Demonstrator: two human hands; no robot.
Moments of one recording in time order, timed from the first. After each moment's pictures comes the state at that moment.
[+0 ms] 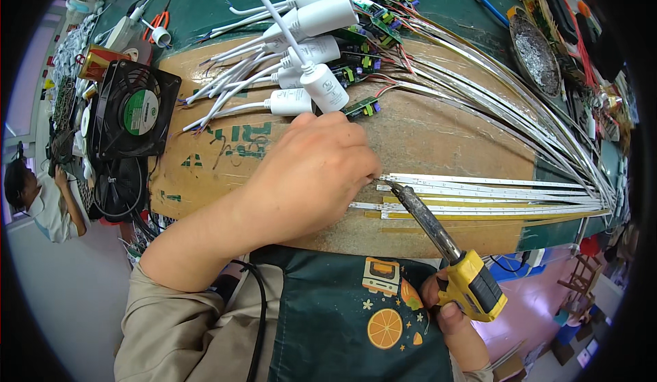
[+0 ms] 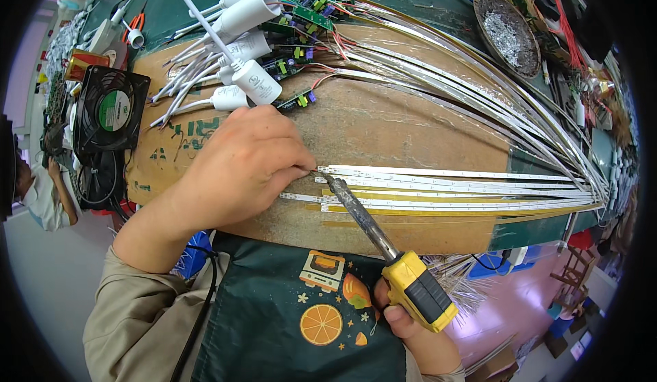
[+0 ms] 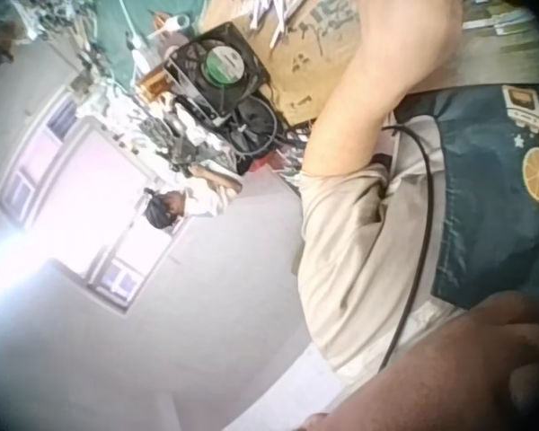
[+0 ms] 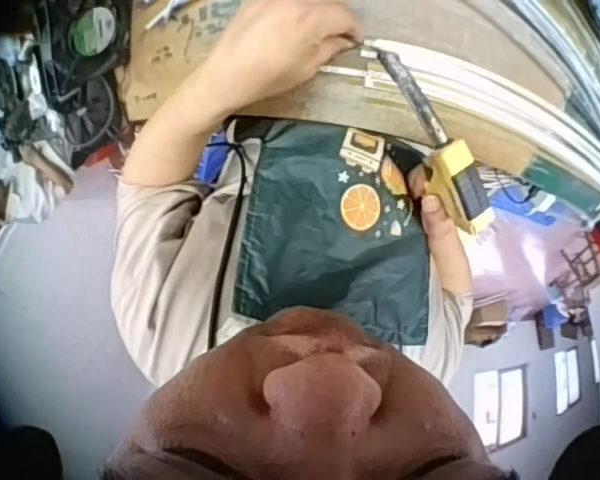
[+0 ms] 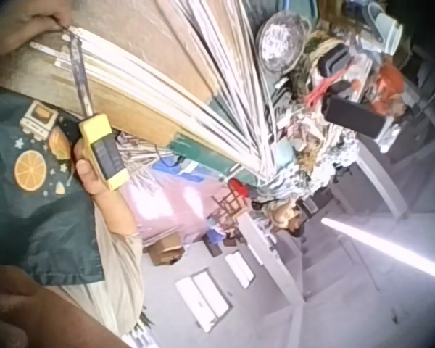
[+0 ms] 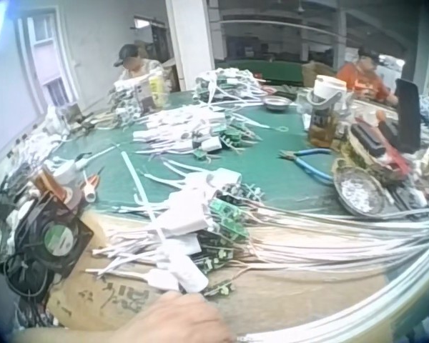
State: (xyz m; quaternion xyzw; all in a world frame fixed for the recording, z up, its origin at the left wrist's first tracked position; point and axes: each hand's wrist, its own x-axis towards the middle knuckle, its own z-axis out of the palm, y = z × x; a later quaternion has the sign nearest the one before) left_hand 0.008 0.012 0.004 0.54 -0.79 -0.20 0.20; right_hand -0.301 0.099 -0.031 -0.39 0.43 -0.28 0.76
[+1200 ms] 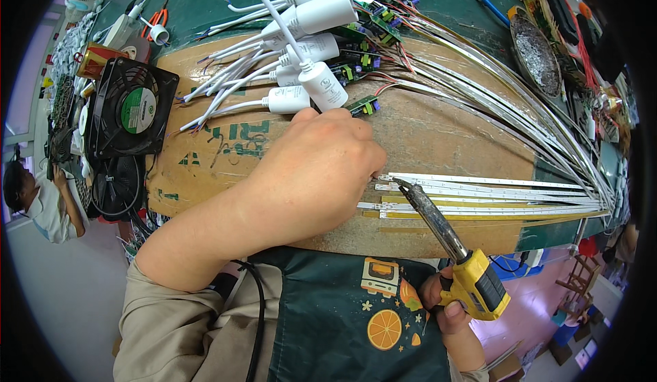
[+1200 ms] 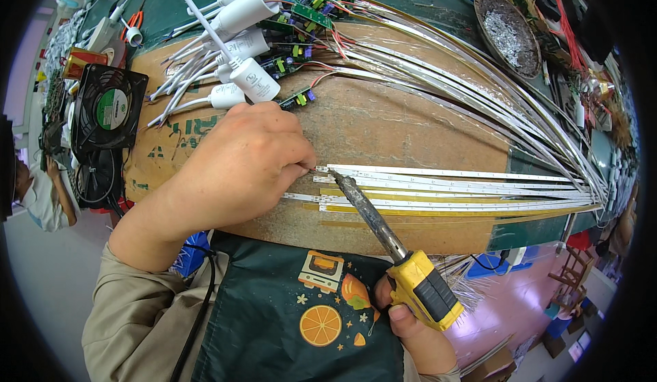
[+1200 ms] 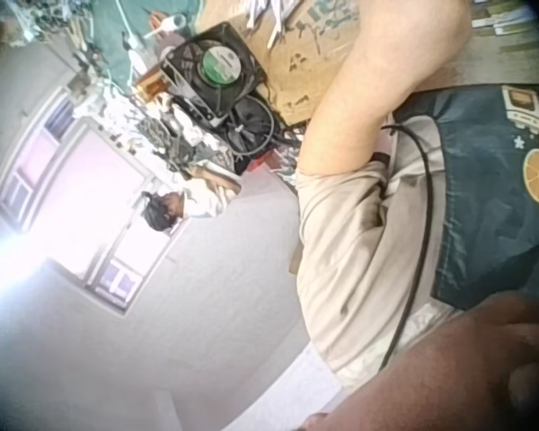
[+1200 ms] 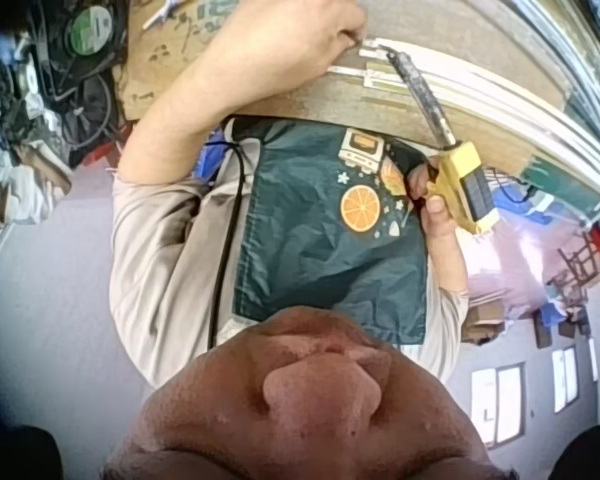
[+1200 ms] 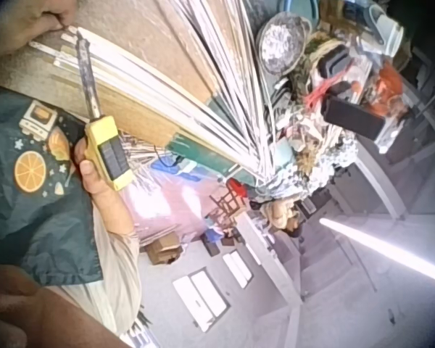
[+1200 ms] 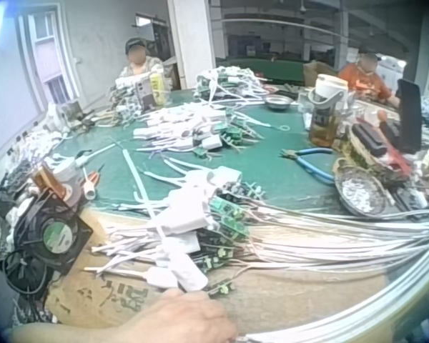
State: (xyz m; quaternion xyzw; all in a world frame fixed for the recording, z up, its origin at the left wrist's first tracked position) left_hand 0.001 0.002 0.013 0.56 -0.79 -0.21 0.14; right_hand -0.296 0.096 -0.033 -0.40 0.43 -0.34 0.73
